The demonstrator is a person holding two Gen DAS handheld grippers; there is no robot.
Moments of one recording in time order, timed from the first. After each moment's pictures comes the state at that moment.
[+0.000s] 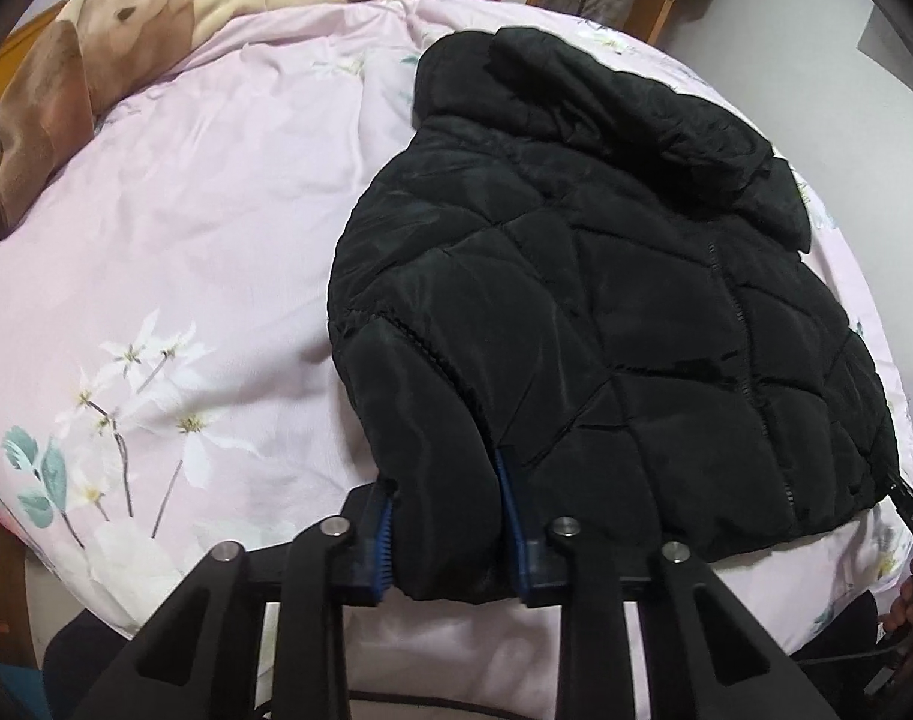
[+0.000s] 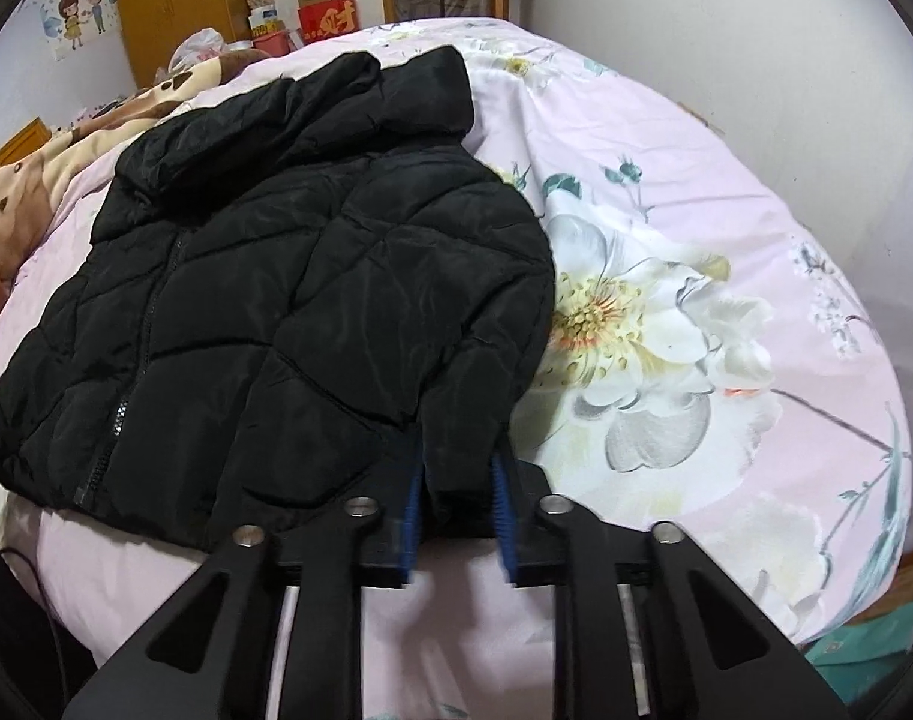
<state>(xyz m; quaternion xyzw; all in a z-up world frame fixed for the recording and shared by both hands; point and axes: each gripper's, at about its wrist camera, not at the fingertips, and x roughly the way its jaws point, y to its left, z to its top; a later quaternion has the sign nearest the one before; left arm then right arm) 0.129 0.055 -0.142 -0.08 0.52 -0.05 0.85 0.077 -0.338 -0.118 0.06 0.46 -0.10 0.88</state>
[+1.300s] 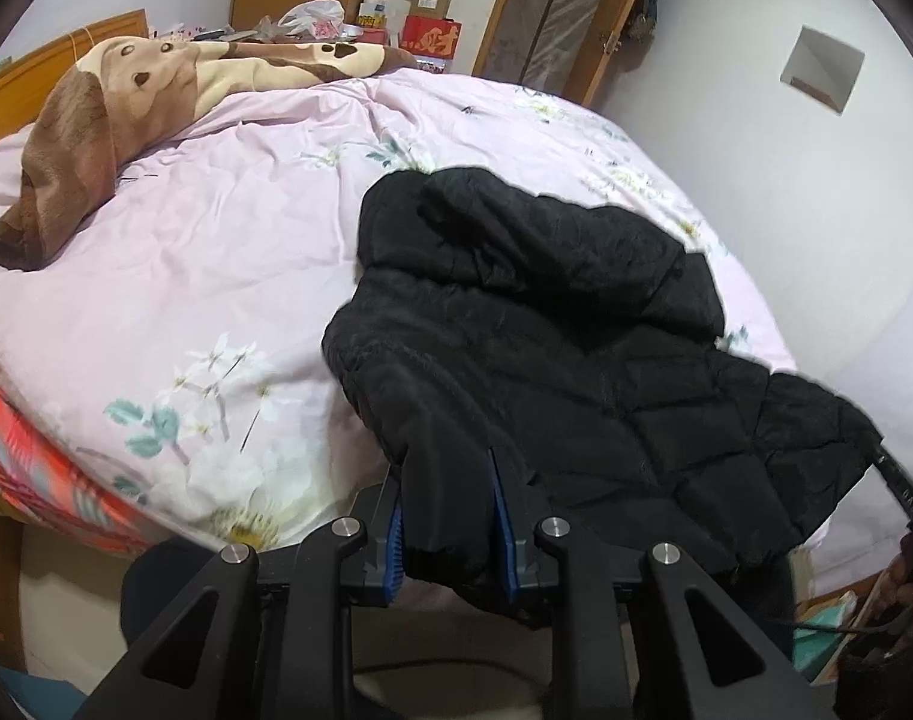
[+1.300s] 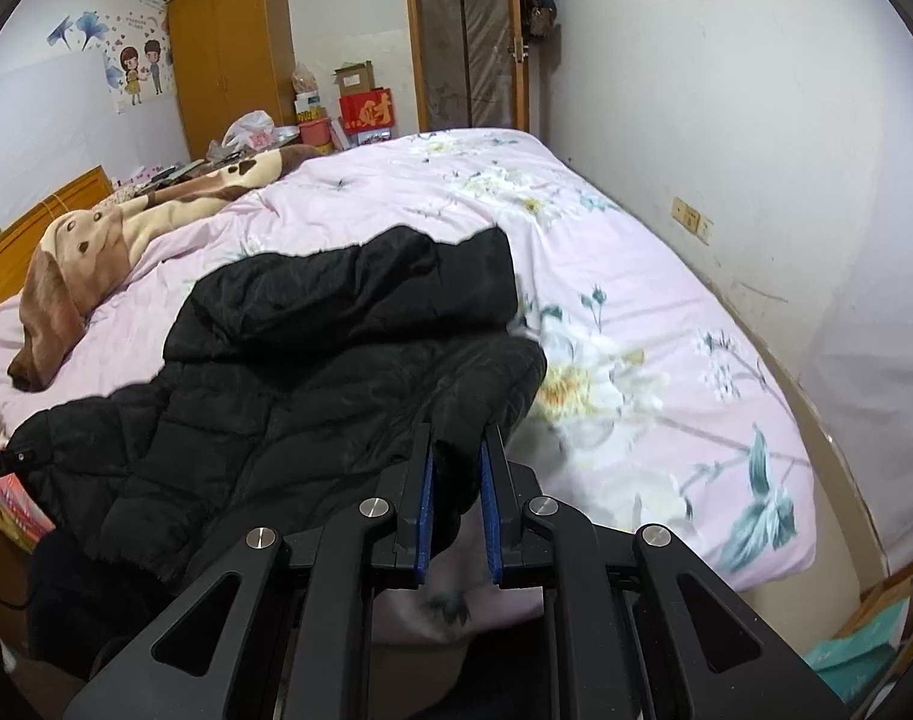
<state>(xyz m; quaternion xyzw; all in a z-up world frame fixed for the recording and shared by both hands) 0.049 0.083 -0.026 -0.11 0.46 -0.11 0.88 -0.024 -0.305 0.016 0.05 0.35 -0.07 0.93</state>
